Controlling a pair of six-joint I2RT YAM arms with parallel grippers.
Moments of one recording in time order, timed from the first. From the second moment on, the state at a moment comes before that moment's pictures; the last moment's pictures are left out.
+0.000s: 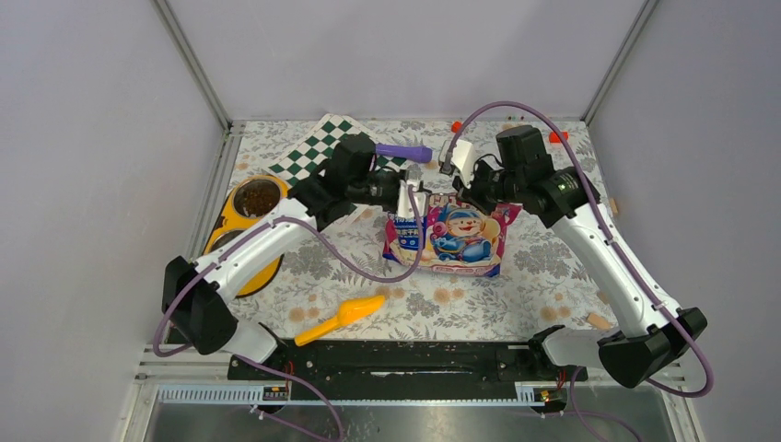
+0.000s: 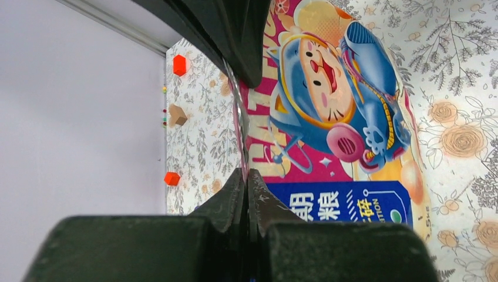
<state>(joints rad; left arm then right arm) -0.70 1.47 1.33 -0.29 0.68 1.00 0.48 1.28 1.46 -0.92 -0.37 -0.65</state>
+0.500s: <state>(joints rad) -0.61 1.43 1.32 -0.36 0.72 1.05 0.40 1.20 1.43 -0.95 -0.30 -0.66</state>
